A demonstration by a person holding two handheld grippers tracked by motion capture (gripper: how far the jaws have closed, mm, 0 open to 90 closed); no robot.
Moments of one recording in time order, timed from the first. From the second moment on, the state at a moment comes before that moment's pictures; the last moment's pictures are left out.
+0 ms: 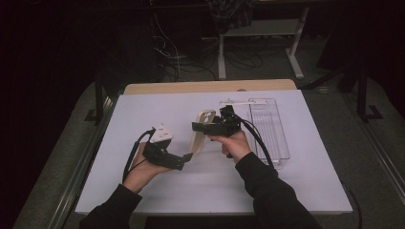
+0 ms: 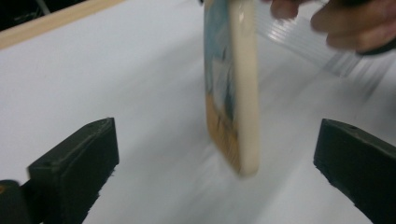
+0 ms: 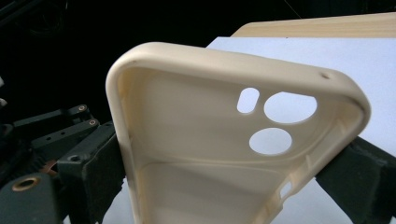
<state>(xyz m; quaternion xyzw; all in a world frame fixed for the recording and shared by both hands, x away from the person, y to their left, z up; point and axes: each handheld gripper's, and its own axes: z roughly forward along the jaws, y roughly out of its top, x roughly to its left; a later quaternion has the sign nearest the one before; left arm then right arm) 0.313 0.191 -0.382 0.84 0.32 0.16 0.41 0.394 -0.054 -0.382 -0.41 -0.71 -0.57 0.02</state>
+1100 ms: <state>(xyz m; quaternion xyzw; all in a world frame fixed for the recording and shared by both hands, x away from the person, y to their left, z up) 0.301 0.247 -0.420 0.85 0.29 0.15 0.43 0.396 -0.061 -0.378 -0.42 -0.71 -0.57 0.02</state>
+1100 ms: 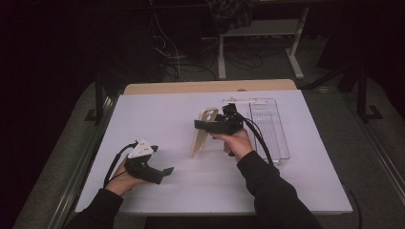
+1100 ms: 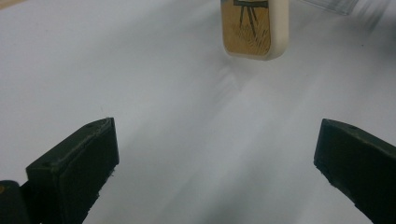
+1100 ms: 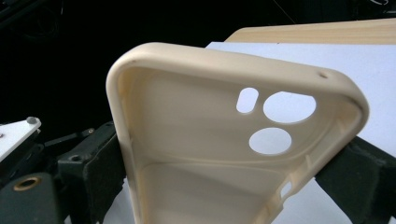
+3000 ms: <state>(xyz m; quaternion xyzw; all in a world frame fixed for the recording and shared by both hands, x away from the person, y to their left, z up) 0.299 0.245 -0.420 0.85 0.29 0.14 0.43 0.424 -0.119 -0.327 -0.45 -0.68 -0.58 -0.04</state>
